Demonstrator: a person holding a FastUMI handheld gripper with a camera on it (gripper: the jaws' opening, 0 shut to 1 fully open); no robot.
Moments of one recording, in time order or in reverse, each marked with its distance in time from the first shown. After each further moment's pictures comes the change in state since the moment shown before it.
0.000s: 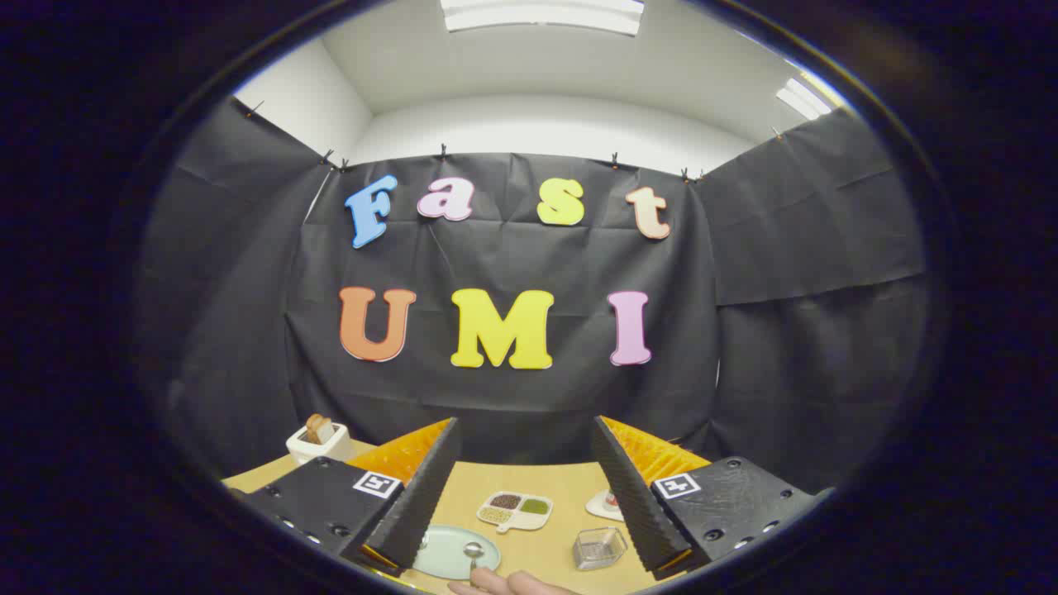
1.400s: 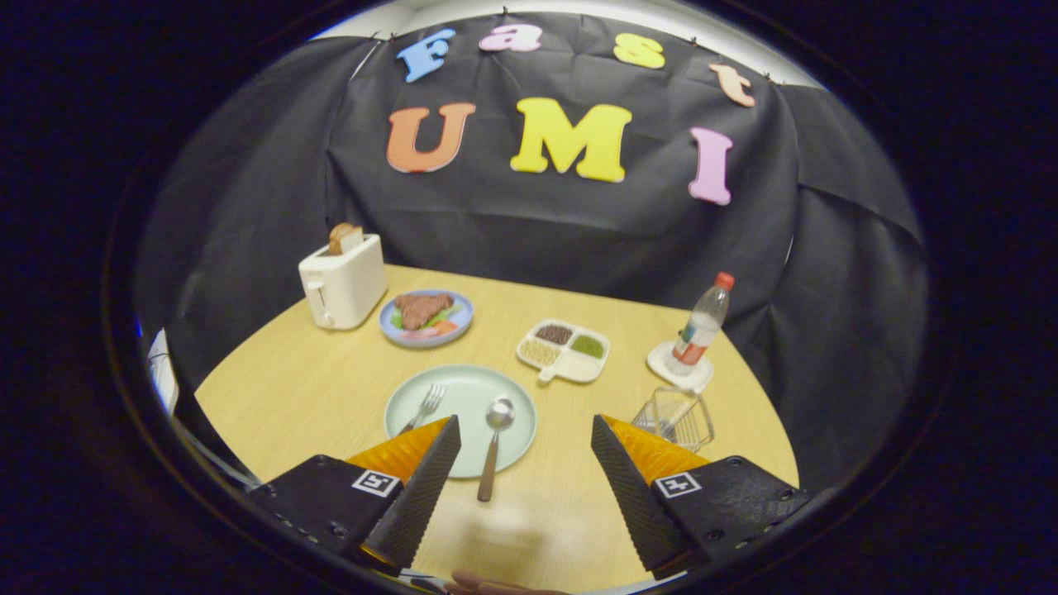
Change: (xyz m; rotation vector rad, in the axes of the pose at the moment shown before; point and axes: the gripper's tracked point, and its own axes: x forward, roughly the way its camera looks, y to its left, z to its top) arm 0.002 0.044 -0.273 -0.133 0.671 0.162
